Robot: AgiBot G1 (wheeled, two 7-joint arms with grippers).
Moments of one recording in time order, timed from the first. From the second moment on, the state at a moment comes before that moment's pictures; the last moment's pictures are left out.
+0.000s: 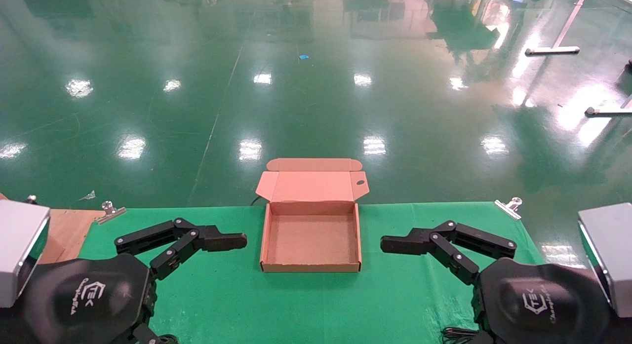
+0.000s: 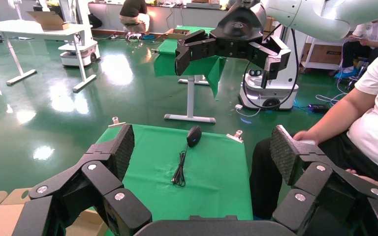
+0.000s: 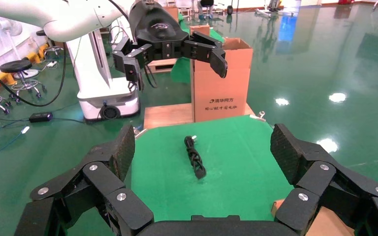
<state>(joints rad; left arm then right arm) -1.07 0.61 0.28 -1.28 0.73 1.50 -0.19 1.08 -0.61 -0.28 1.28 -0.73 -1.49 0.19</state>
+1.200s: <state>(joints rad) -1.10 0.62 0.30 -1.28 0.77 1.50 -0.18 1.10 -0.61 -0.30 1.28 -0.80 -1.50 0.16</state>
